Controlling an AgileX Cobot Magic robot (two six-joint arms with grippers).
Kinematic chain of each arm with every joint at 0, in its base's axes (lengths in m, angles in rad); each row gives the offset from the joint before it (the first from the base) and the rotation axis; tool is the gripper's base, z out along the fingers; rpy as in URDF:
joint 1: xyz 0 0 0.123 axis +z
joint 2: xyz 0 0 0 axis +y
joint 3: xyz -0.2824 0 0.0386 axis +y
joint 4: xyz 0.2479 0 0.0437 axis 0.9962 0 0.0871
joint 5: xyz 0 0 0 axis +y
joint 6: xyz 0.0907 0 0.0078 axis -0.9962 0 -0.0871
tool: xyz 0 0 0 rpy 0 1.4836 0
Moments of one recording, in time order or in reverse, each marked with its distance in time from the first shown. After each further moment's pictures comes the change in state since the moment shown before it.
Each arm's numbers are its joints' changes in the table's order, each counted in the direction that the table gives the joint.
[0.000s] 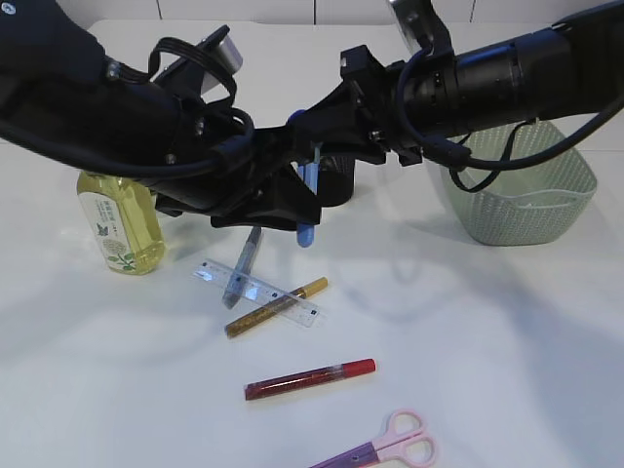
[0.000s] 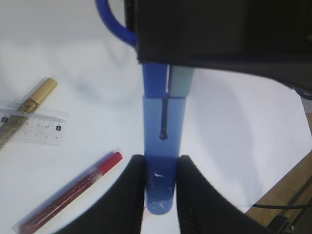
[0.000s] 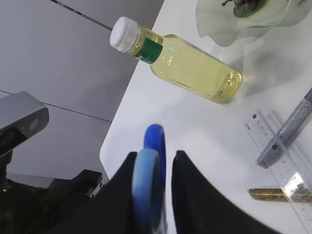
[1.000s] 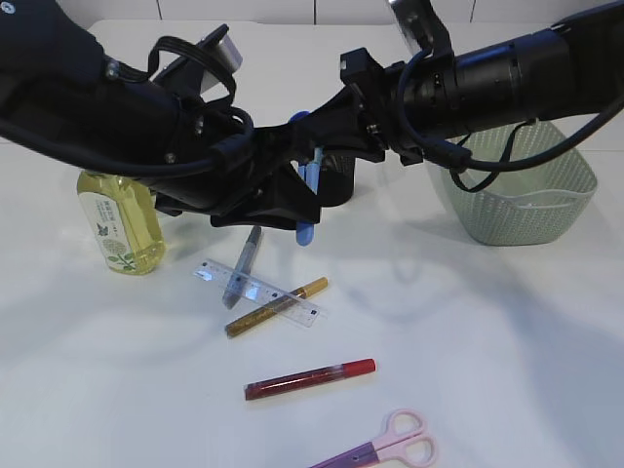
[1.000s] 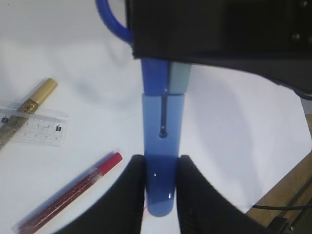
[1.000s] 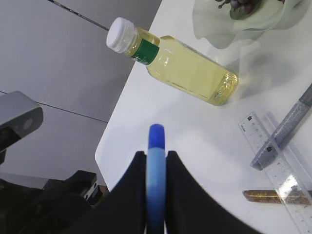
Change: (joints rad) left arm 0.000 0.000 0.000 -0.002 0.000 0.000; right arm 0.002 0.001 0.000 -0.002 -0.010 0.009
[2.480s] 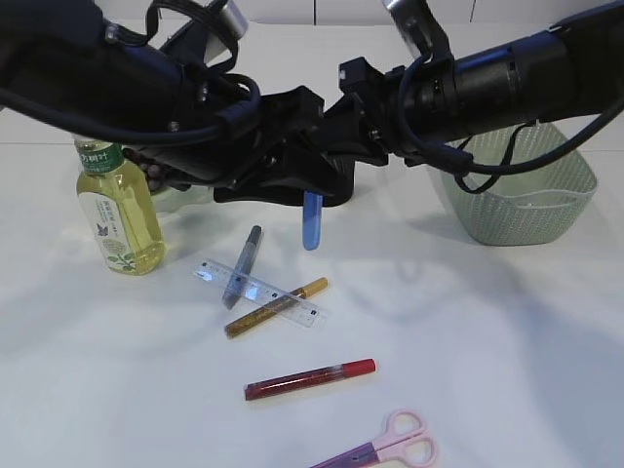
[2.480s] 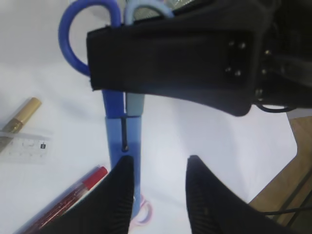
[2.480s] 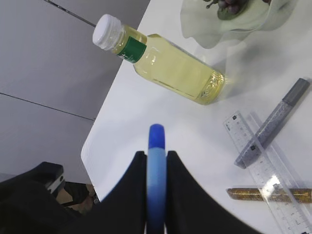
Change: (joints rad) left arm 0.000 0.000 -0.060 -0.002 0.025 -0.004; right arm 0.002 0.000 0.000 -0.033 -0.029 0.008
